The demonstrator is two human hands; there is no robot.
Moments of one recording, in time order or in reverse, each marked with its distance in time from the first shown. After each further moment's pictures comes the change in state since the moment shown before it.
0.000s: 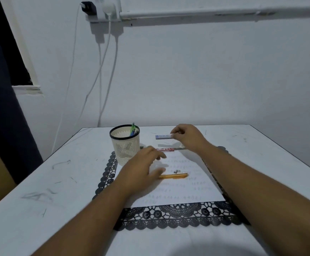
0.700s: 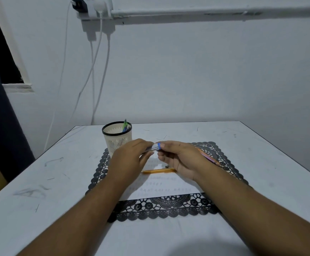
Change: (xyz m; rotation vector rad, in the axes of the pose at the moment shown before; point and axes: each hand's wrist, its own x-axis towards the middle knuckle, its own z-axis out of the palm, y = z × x) left_hand 0.004 -0.002 0.001 0.180 0.337 0.137; right_hand -0.109 -0.040 0.005 1.188 -0.217 0.379
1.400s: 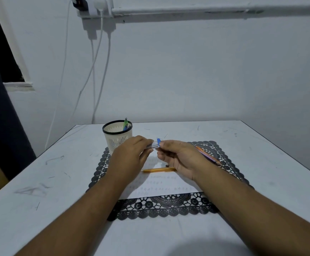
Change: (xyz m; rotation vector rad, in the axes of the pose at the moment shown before) left_hand 0.000 0.002 -0.002 0.019 0.027 0.005; right_hand 0.000 0.006 0.002 0.024 0.086 0.004
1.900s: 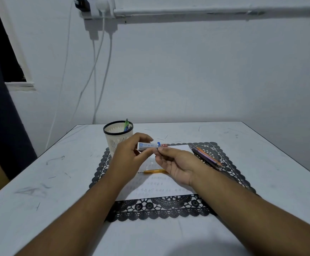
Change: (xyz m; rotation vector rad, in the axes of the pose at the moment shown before) left_hand 0.003 0.014 -0.016 -0.573 -0.020 -0.322; right_hand 0.000 0.008 0.008 0.186 0.052 0.180
